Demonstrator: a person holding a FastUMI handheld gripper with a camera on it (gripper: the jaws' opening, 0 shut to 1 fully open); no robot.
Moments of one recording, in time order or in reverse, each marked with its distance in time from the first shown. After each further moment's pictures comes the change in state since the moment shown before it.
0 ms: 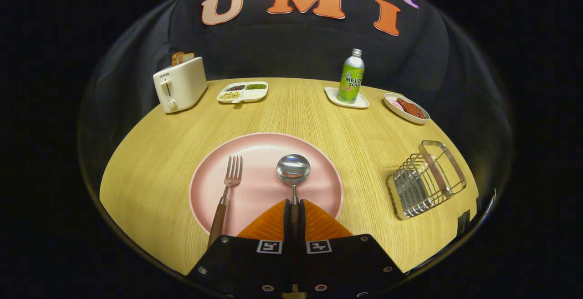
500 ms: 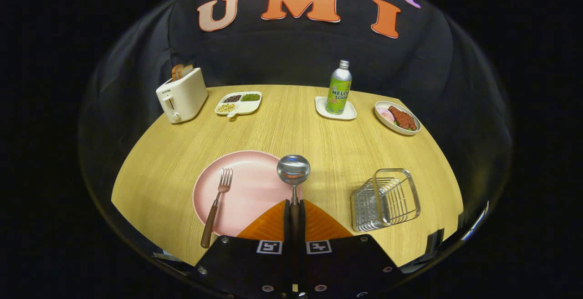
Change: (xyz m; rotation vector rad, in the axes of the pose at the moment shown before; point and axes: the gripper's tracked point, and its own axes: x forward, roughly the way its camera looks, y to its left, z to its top) arm -0.042 -0.065 0.040 0.005 0.056 0.033
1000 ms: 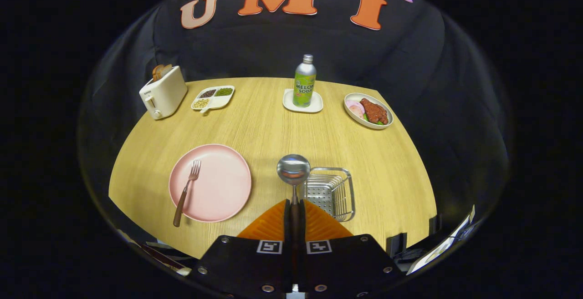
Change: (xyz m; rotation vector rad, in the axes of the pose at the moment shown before) arm -0.025 -0.088 0.002 -0.015 0.105 -0.080
